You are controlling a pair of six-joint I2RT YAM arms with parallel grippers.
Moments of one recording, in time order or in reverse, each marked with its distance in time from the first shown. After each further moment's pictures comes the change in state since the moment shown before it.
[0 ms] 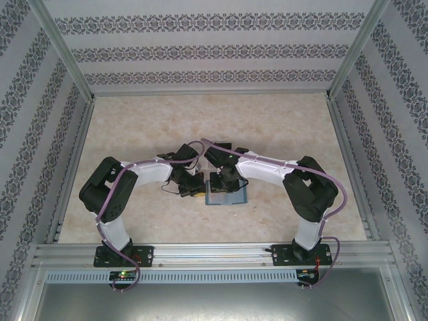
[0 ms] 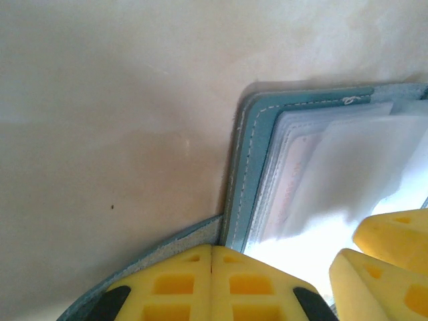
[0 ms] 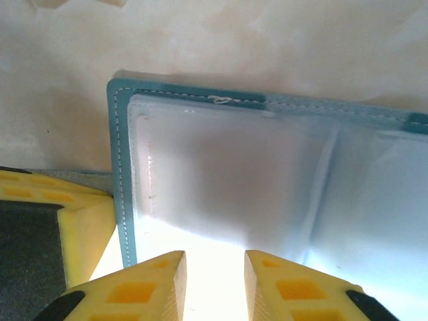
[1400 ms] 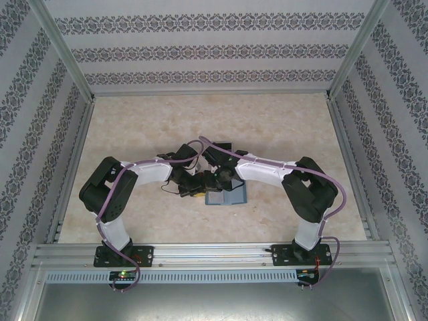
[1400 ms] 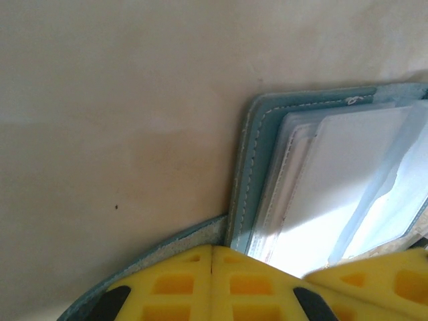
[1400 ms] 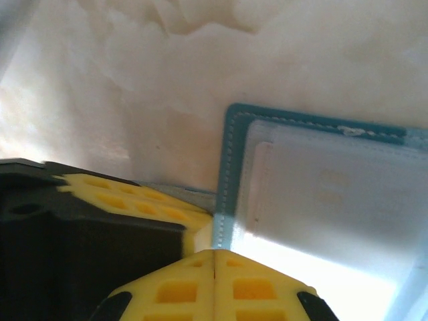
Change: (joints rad) left arm 0.000 0.002 -0.002 -0.001 0.003 0.004; right arm 0.012 -0.001 -0.050 0.204 -0.121 0.054
